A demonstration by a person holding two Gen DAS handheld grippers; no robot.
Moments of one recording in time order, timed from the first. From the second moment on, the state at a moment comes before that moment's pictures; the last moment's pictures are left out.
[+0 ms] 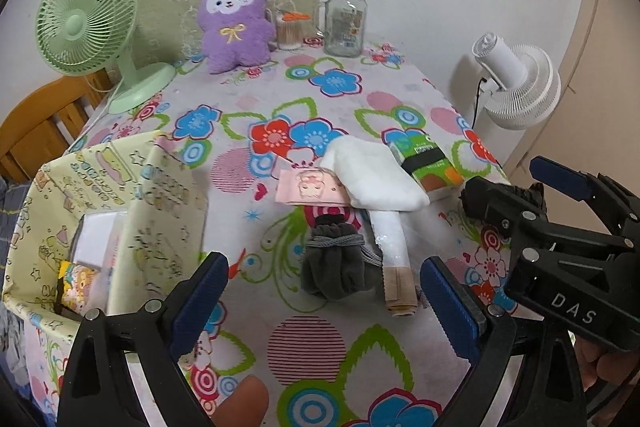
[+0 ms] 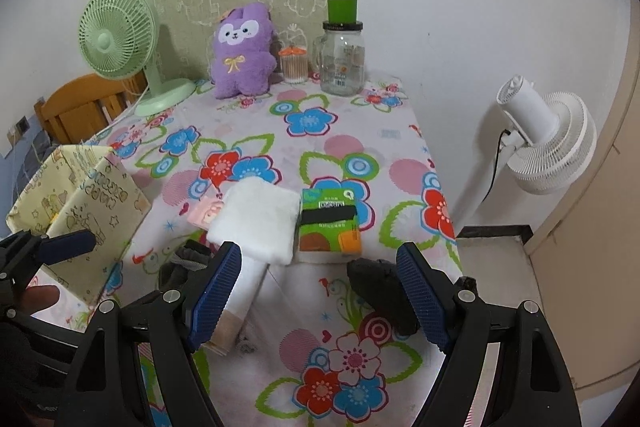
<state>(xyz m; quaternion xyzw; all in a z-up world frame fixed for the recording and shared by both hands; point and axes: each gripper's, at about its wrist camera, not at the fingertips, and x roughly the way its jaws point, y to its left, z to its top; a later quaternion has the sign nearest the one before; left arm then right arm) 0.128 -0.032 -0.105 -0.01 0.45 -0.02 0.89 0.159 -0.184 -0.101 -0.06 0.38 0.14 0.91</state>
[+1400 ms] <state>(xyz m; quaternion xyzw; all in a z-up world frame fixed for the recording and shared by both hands) 0.176 -0.049 -0.173 -0.02 0.51 -0.02 0.86 0.202 -0.217 -0.143 -0.10 0.41 0.09 0.90</state>
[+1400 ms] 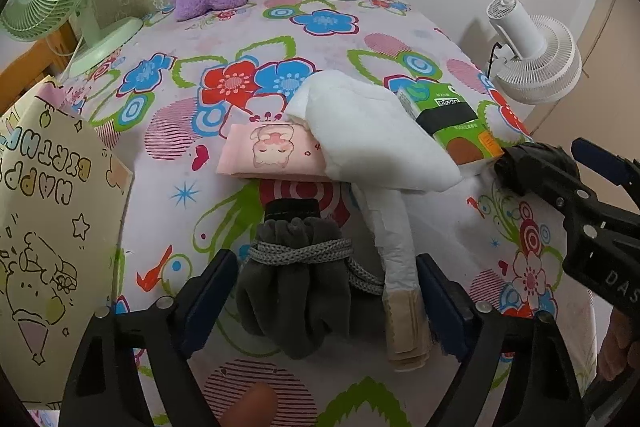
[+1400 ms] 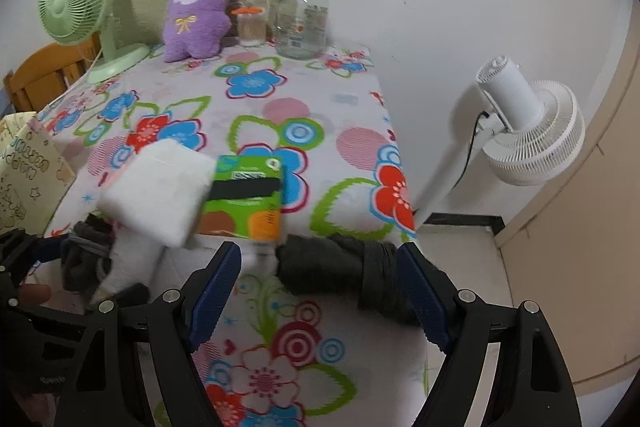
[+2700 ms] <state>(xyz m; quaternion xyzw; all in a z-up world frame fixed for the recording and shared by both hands) 0.168 -0.037 -0.158 -0.03 0.49 -0.02 0.87 0.208 -0.221 -0.156 -0.09 0.42 0.08 0.90</state>
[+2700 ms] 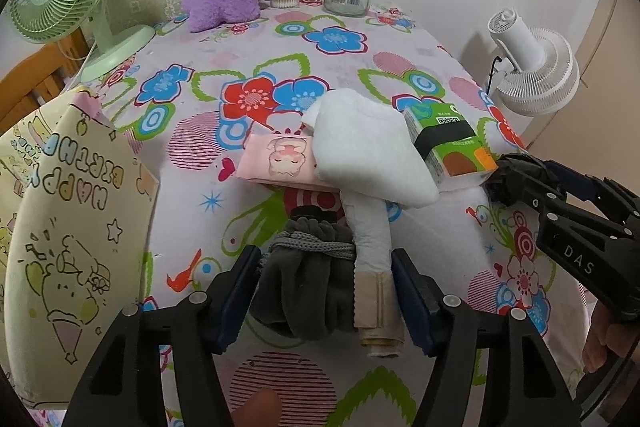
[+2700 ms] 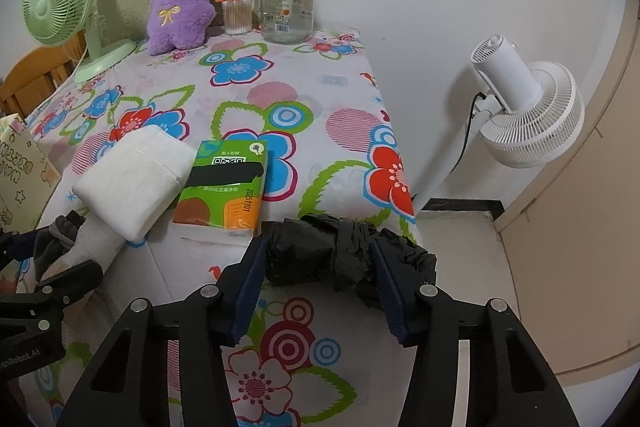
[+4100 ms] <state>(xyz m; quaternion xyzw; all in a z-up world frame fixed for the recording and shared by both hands) 0.162 -0.034 -0.144 -0.02 0.46 0.00 0.89 0.207 -0.221 -0.155 -0.08 0.42 0.08 0.90</state>
